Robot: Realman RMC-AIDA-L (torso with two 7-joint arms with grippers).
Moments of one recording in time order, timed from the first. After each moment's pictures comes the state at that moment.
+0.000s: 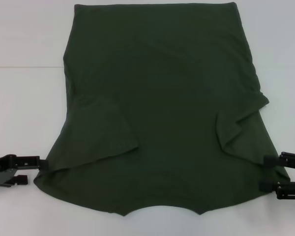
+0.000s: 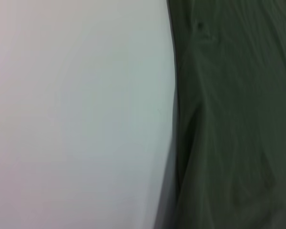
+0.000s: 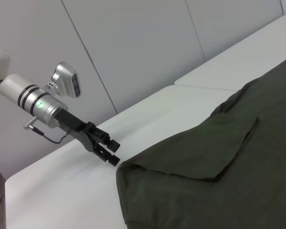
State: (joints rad) left arm -0.52 -1.90 0.55 0.62 2.41 1.48 -2.44; right arm 0.37 1.92 -0.75 -0.62 -1.91 -1.72 1.46
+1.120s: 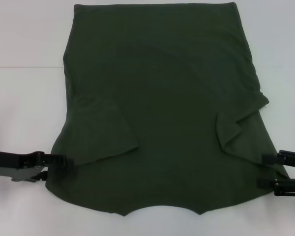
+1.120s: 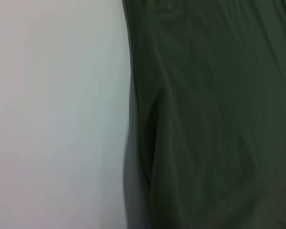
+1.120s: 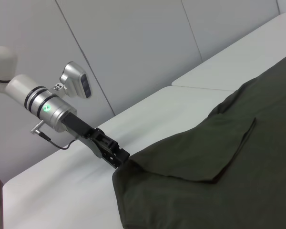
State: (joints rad) left arm -0.59 -1.95 0.62 0.60 2.41 1.45 -2.45; right arm 0.38 1.93 -0.75 -0.61 -1.91 -1.71 1.48
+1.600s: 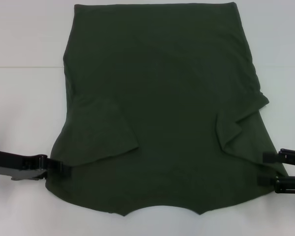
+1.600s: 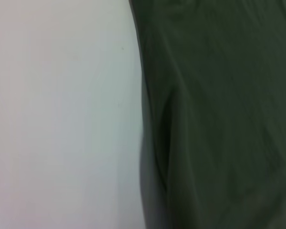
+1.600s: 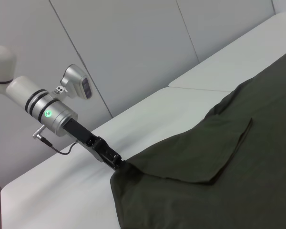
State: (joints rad) left arm -0.59 -1.96 0.71 0.64 2.44 1.40 -2.46; right arm 0.38 1.93 -0.75 -0.61 -1.91 -1.71 1.50
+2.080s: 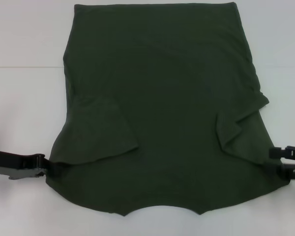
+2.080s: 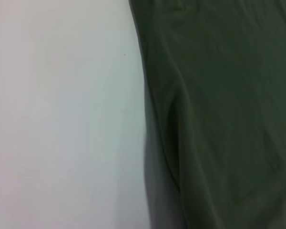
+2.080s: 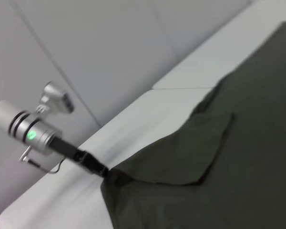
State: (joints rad) left arm -0.59 -1.96 0.70 0.65 2.43 1.40 -2.45; right arm 0.39 1.91 -0.73 -0.62 -1.91 -1.69 1.68
